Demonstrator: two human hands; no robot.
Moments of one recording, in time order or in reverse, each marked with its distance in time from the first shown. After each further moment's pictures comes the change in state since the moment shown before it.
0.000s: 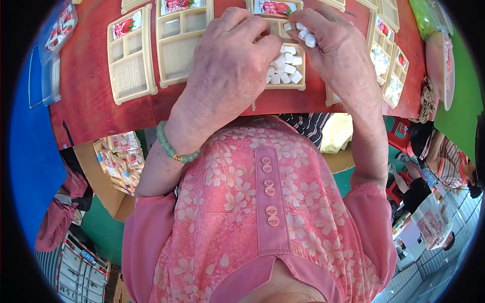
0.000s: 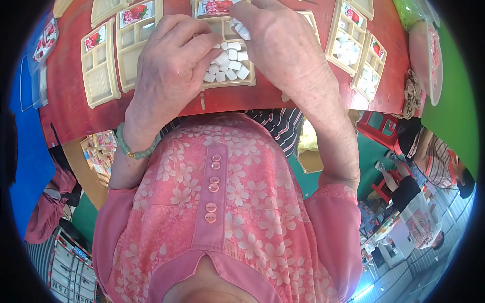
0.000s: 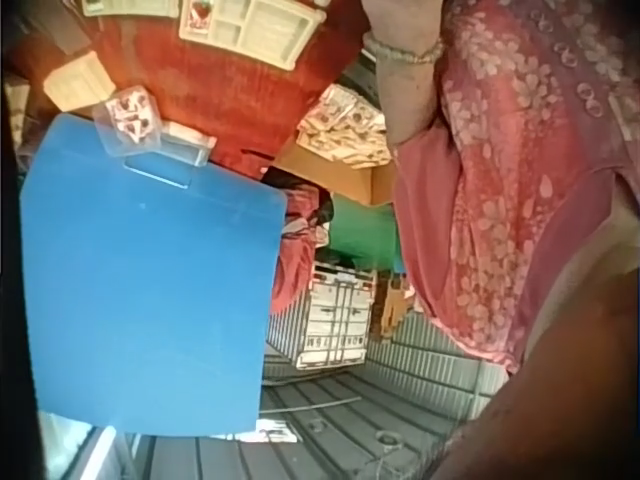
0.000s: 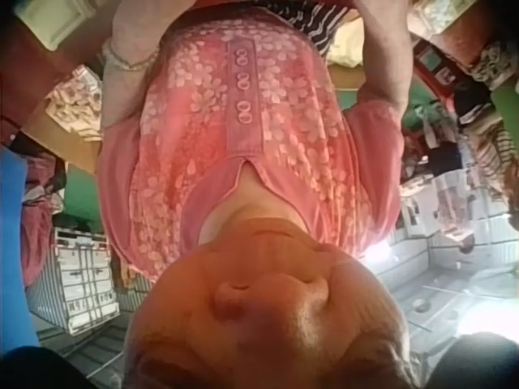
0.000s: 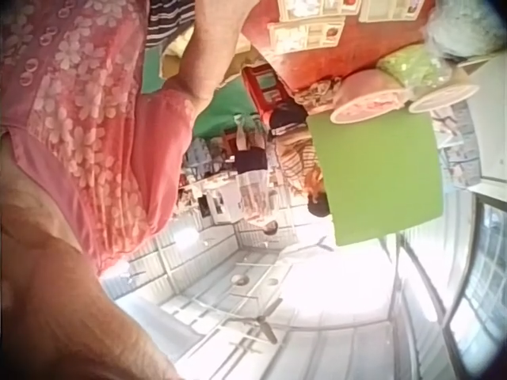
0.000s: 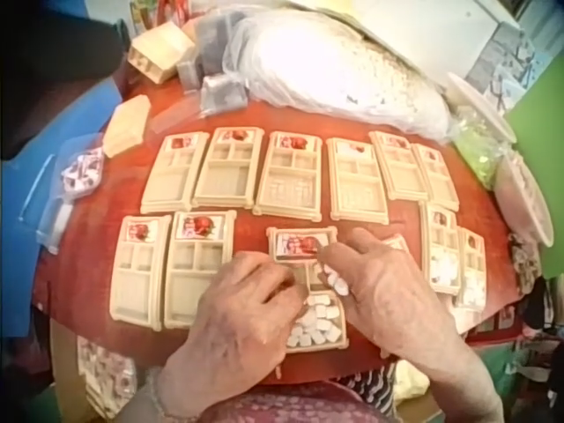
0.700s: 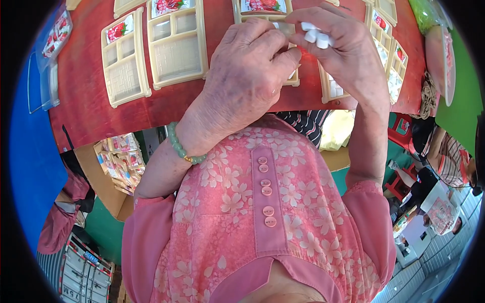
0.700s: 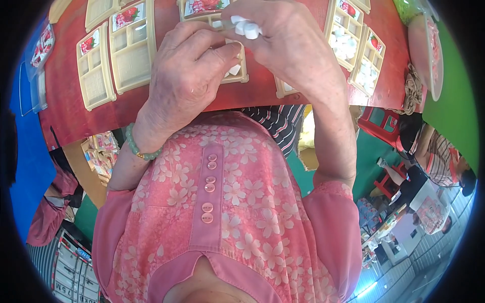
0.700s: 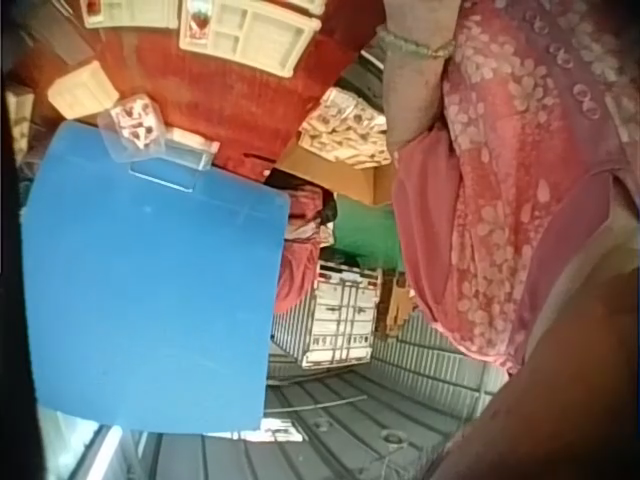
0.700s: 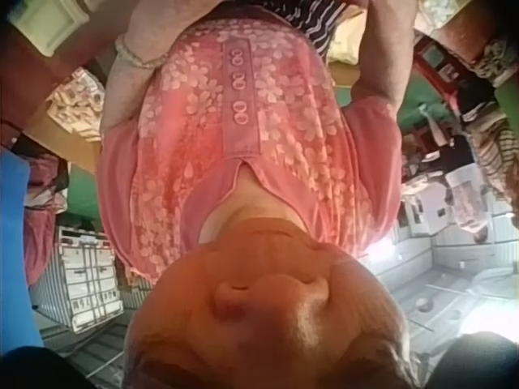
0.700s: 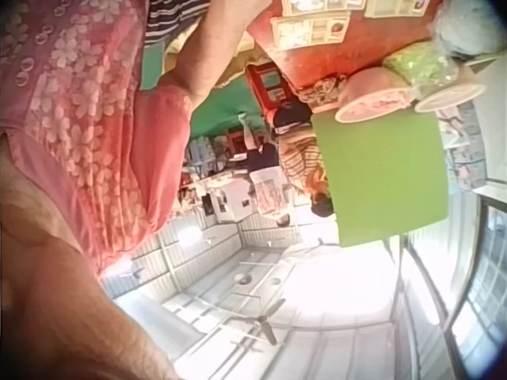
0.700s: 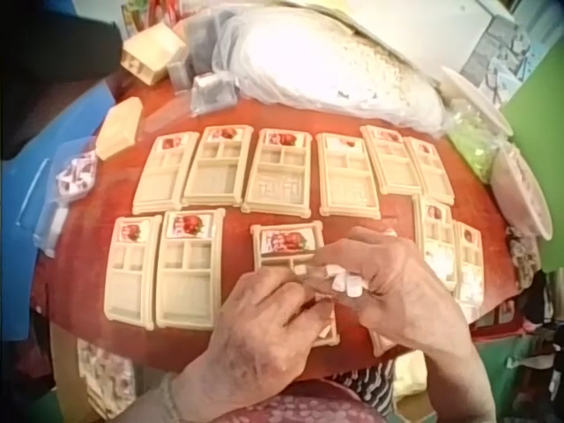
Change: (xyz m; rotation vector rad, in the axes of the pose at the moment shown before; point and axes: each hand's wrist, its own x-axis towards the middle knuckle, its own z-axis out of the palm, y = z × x) left_hand -0.009 0.010 0.030 -0.083 0.091 0.060; right_hand -0.006 0.022 -0.005 0.272 -0.127 0.022
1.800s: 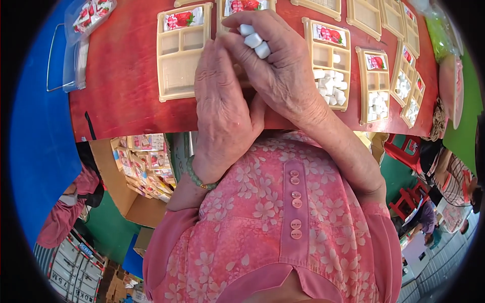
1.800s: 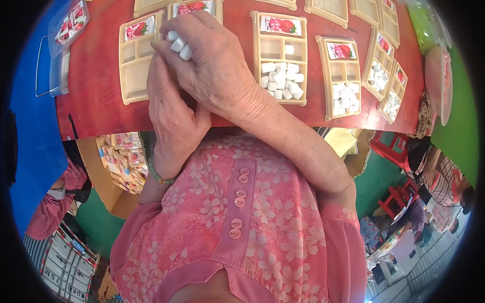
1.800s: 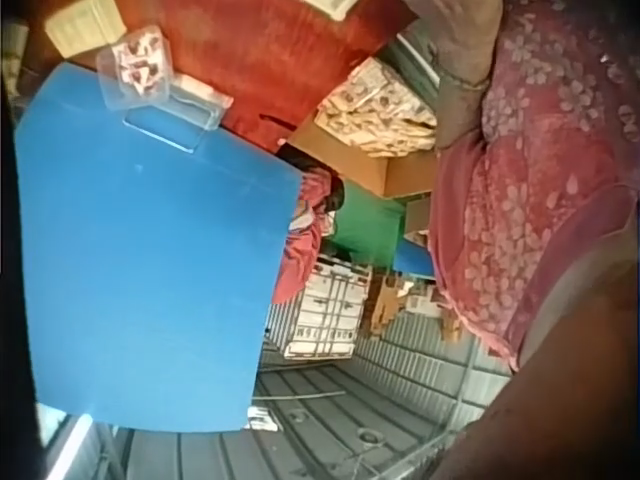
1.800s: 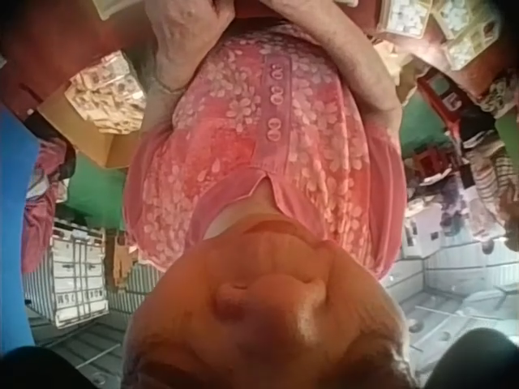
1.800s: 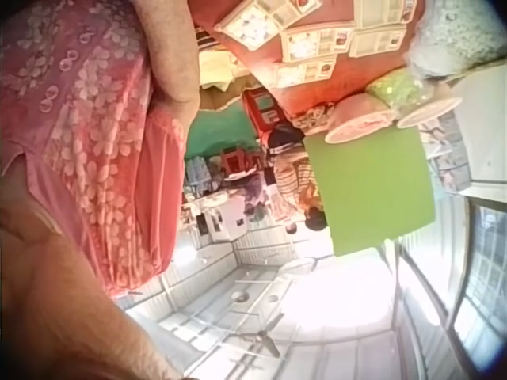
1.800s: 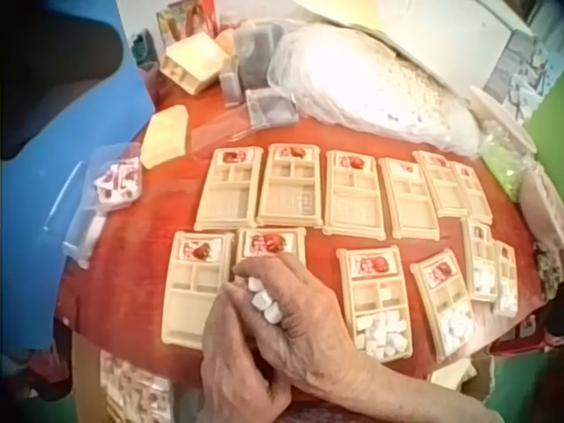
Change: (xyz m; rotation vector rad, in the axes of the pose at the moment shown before) left_hand -0.078 -0.018 -0.065 0.160 0.083 -0.444; right_hand 0.078 -0.090 0.132 0.641 0.522 -0.054
